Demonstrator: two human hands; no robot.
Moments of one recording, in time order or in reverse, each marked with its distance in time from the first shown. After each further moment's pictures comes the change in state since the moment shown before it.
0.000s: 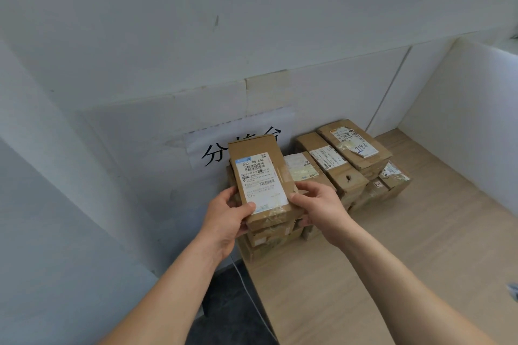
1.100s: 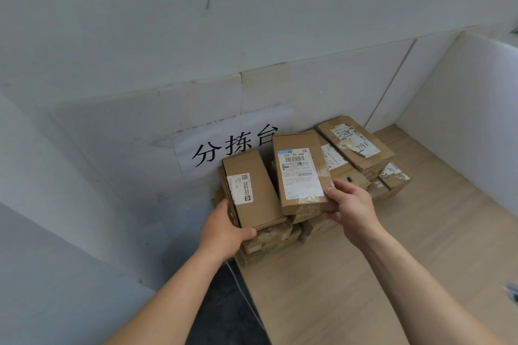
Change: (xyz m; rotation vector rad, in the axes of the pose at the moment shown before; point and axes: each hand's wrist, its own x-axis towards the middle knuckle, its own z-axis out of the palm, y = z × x) left_hand 0.042 -0.037 -0.014 0.759 0.108 0.053; right_hand 0.039 0.030 -0.051 0.219 0.353 0.068
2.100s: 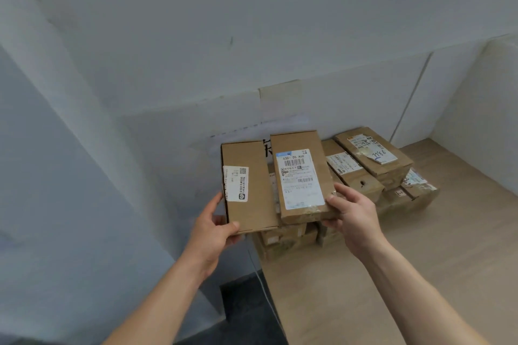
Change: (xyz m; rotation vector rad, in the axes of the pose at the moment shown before) left_hand -0.087 0.002 -0.041 -0.574 0.095 0.015; right_hand -0.058 -0.005 -0.003 0.119 -0.197 -0.108
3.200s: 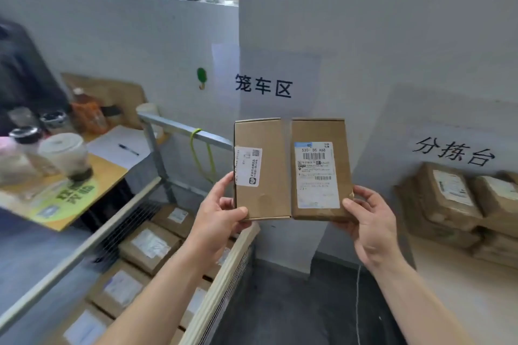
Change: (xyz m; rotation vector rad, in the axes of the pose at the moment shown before) left_hand -0.396 -0.100 -0.301 -0.360 0.500 0.181; right_hand -0.353 0.097 0.219 -0.070 -0.543 -0.101
